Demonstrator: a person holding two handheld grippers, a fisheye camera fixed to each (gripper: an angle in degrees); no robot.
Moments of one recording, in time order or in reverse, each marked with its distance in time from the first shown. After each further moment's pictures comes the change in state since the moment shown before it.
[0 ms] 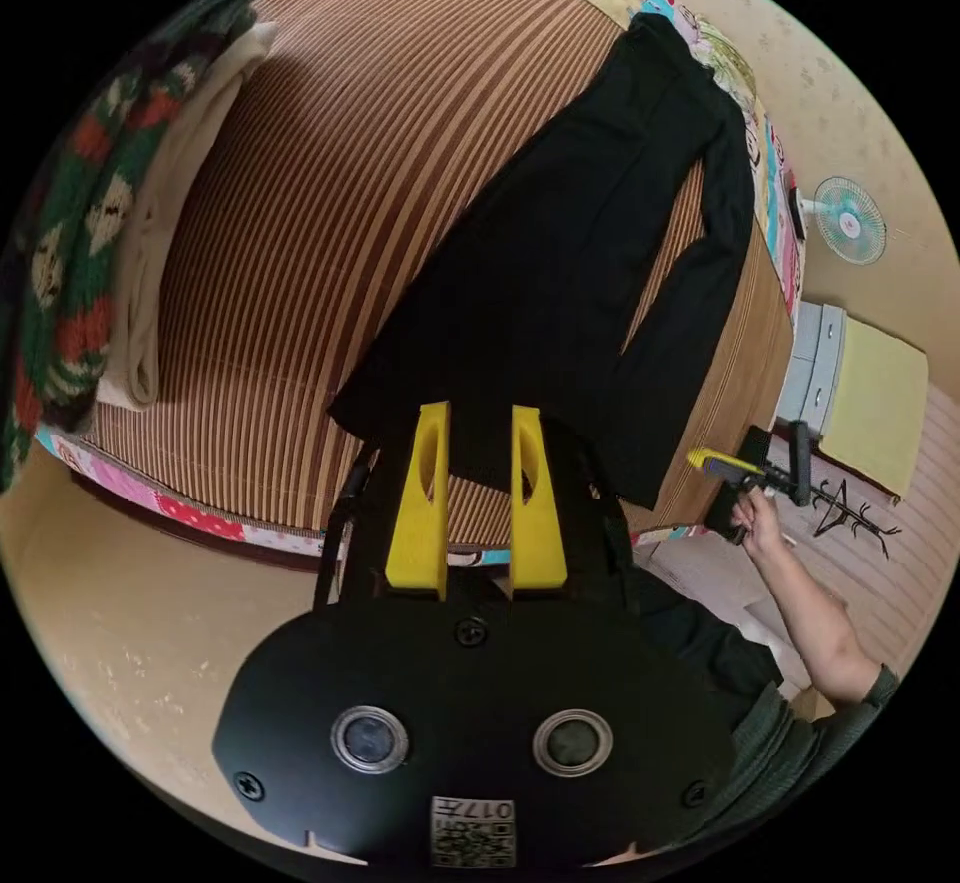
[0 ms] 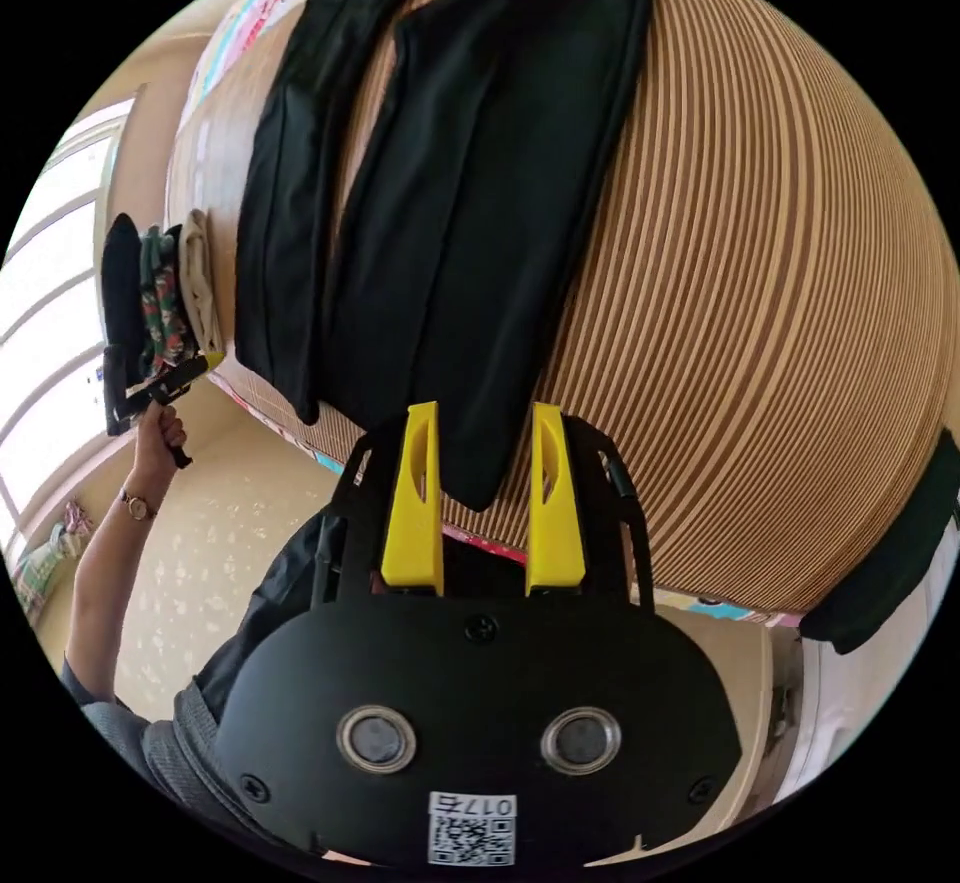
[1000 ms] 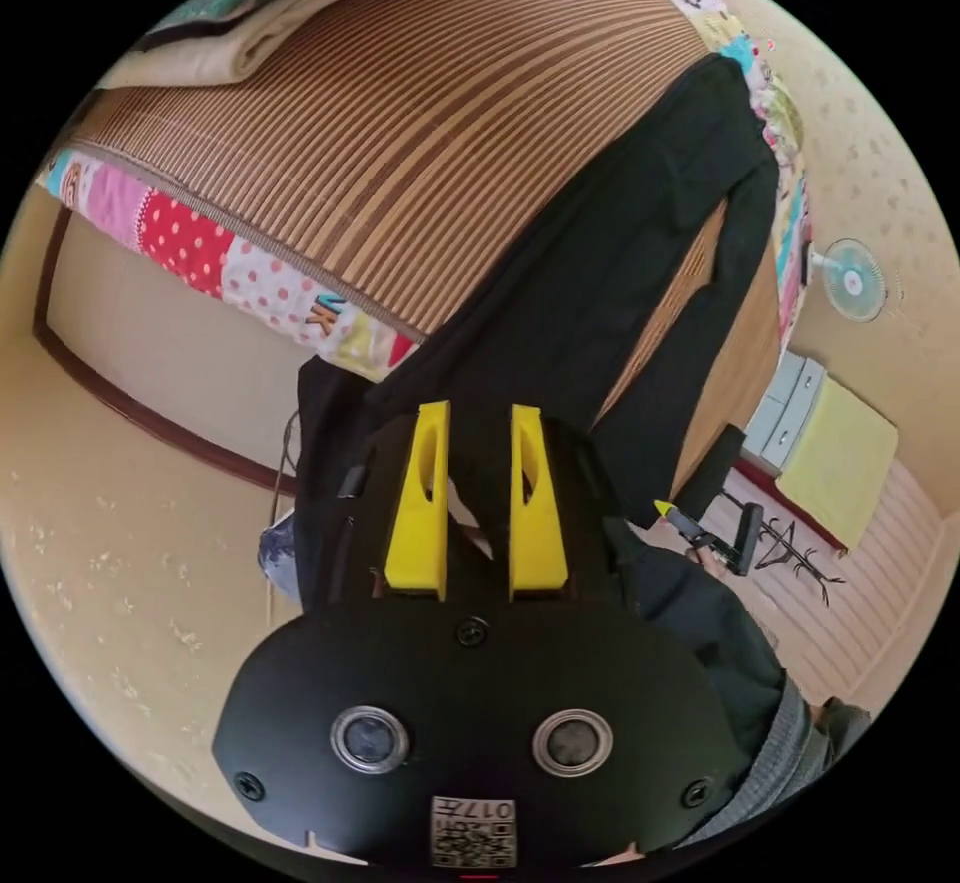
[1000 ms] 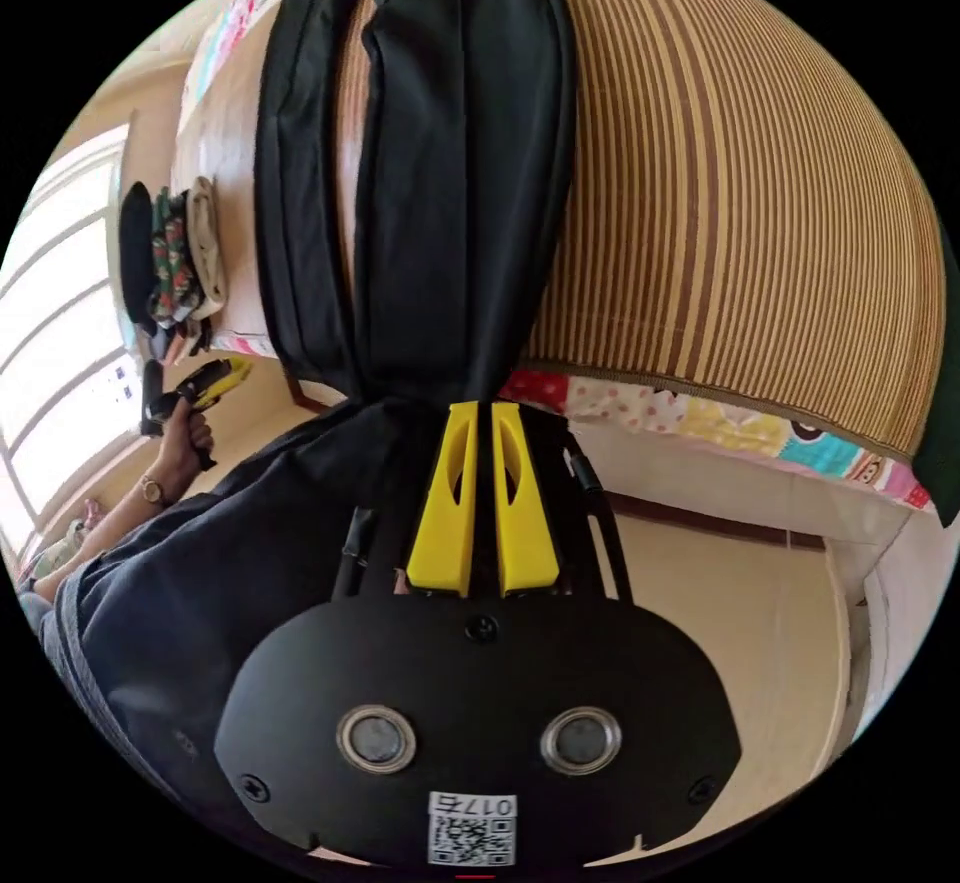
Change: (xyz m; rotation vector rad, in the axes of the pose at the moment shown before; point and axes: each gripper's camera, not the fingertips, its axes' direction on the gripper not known) left arm -0.084 0.099 -0.172 -0.118 0.194 -0.117; right arm 0.193 0.359 -0.060 0.142 -0.201 0.036
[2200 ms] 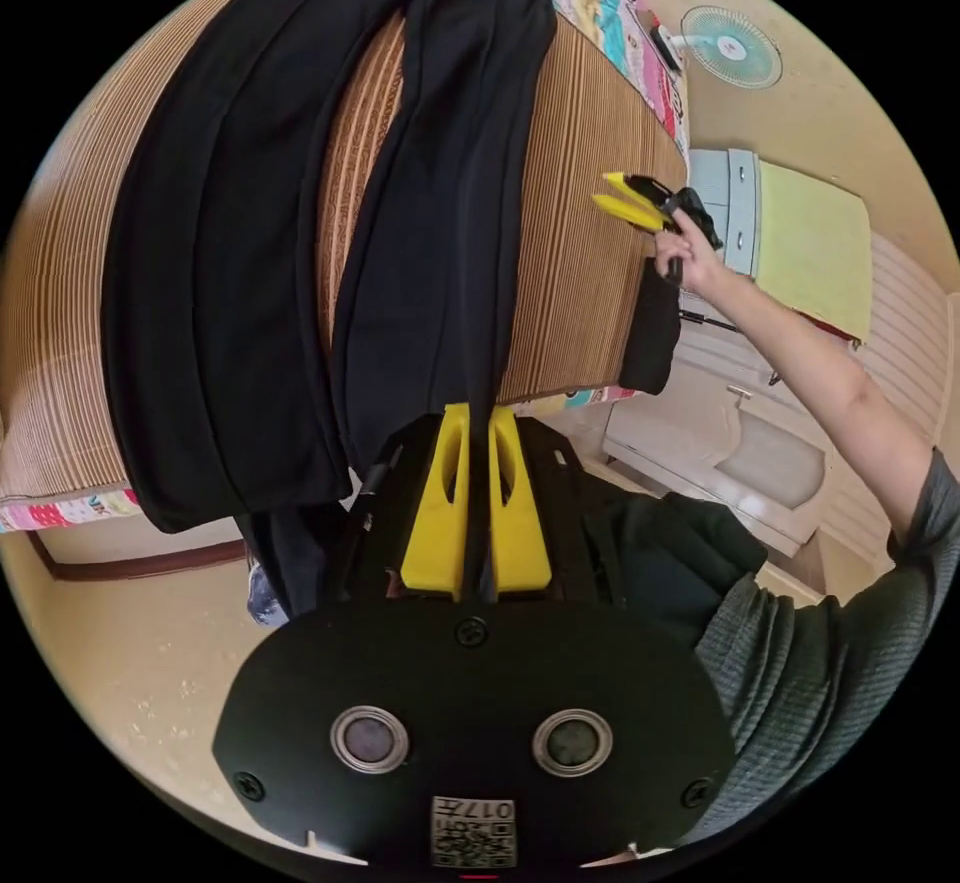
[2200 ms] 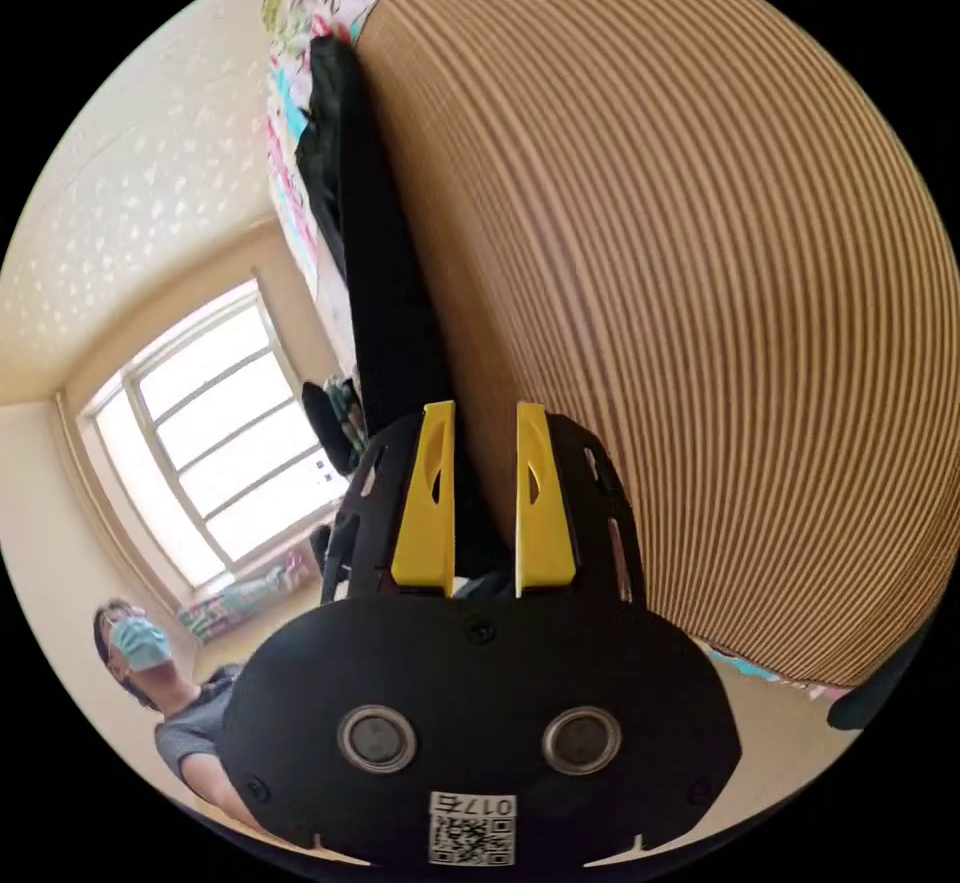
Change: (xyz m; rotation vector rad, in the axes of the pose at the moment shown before) left arm 0.154 0.002 0.024 -0.330 -0.029 0.368; right arm 0.307 -0.152 -0.238 0.122 -0.431 0.210
